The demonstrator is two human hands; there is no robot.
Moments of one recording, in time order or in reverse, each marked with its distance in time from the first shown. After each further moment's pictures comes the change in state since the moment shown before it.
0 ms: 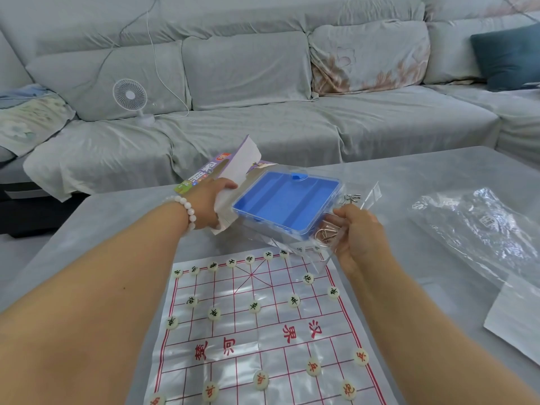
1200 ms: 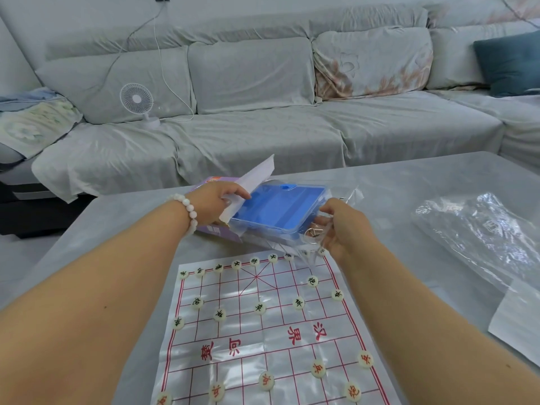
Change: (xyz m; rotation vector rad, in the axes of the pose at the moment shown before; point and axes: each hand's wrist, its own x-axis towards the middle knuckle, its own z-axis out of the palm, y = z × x) left_hand -0.014 0.023 -0.015 -0.199 -0.007 0.009; right_hand 0.008 -0.003 0.026 -0.235 0.013 0.124
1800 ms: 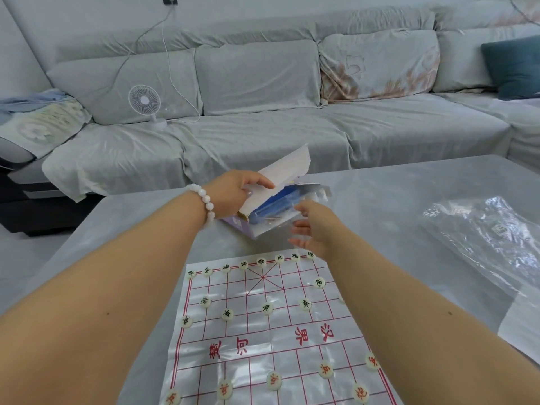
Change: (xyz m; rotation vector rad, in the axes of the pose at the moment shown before) left_hand -0.011 0.042 -0.011 -0.134 -0.002 0.028; right_hand 0.022 0.014 0.036 -0.222 -0.198 0.111
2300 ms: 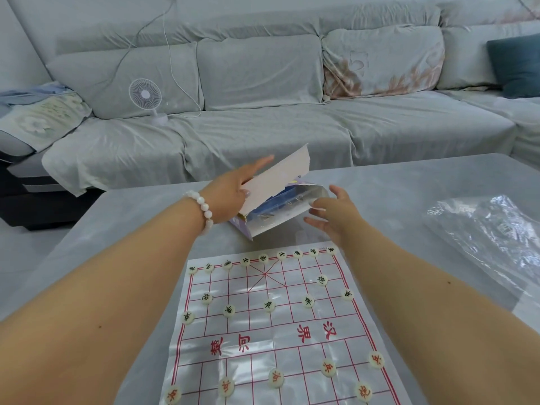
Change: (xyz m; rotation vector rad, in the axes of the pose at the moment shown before) left_hand -0.008 -0.013 0.005 0.064 0.056 0.071; right_hand 0.040 -0.002 -0.030 0.119 0.057 -0.183
